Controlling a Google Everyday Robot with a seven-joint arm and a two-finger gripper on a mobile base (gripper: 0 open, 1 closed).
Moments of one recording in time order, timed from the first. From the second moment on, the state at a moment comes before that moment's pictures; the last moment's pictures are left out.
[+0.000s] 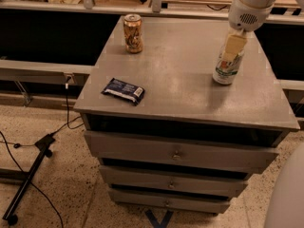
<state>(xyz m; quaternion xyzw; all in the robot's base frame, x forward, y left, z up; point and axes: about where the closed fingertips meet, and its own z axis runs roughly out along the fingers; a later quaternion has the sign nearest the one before) 0.640 -0.232 0.927 -0.57 0.81 -0.08 0.12</state>
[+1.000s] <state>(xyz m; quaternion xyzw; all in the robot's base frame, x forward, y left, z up) 0.630 -0.226 0.952 -0.60 0.79 -0.03 0.15</state>
